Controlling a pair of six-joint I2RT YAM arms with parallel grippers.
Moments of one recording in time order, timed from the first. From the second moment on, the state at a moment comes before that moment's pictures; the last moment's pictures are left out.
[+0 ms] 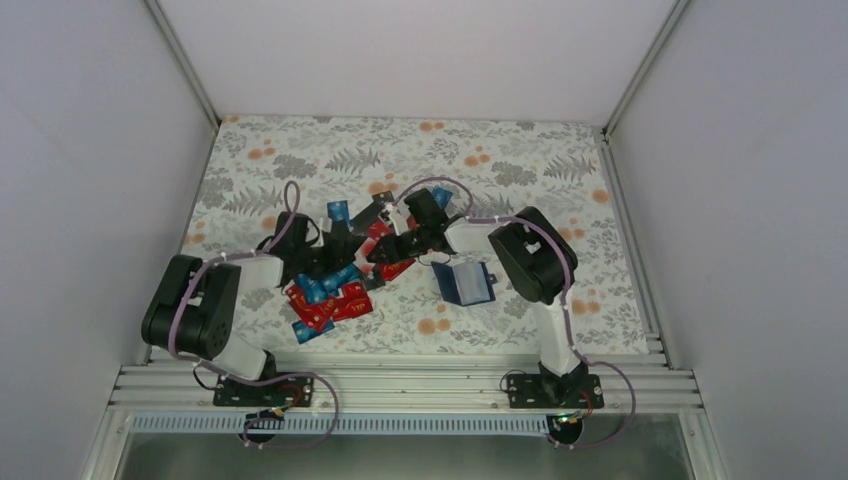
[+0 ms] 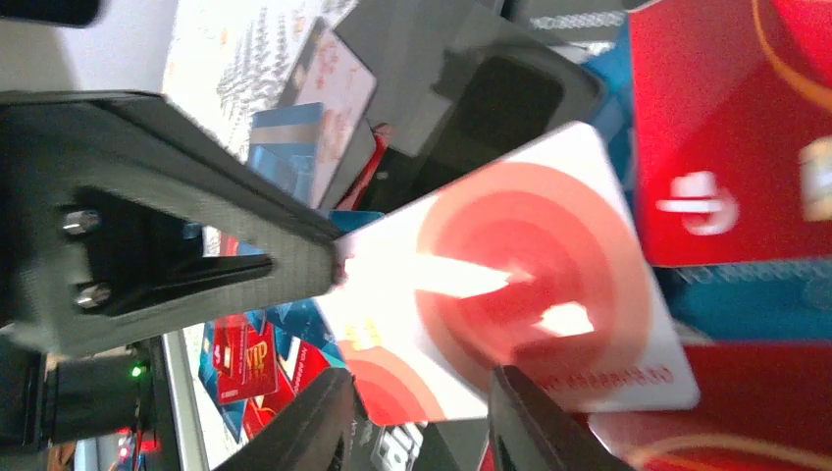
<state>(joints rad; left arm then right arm) -0.20 1.55 0.52 0.11 0.60 -0.66 0.69 2.13 1.23 0.03 -0.76 0.42</state>
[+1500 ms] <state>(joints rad) -0.47 1.18 0.78 0.21 0.60 -0.96 0.51 1.26 0.82 0.31 -0.68 0.90</state>
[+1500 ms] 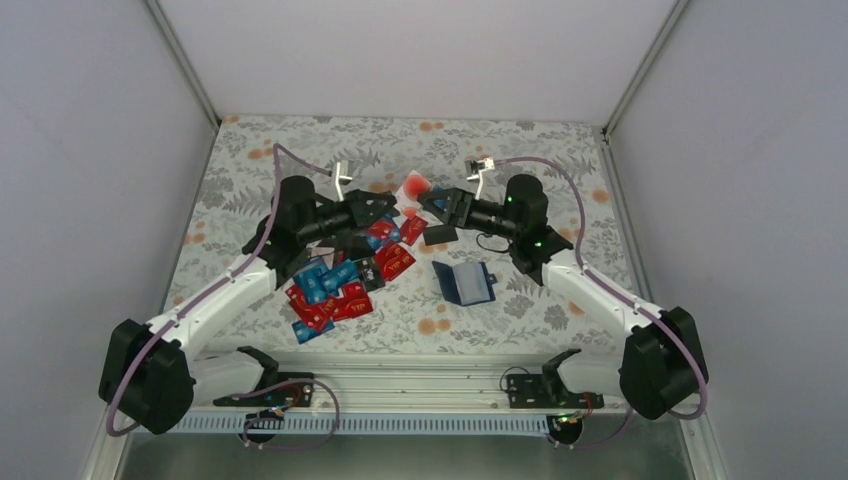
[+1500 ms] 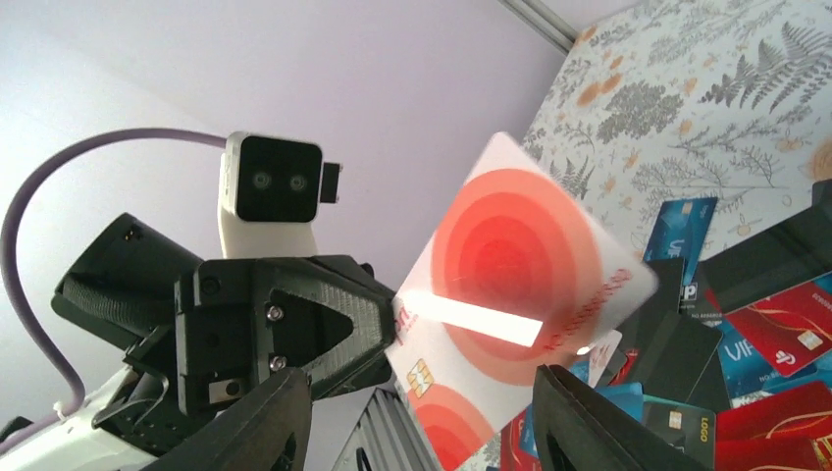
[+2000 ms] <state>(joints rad) -0.49 1.11 0.78 0.30 0.58 -0.98 0.48 1.25 0.80 0.35 -0.71 0.92</state>
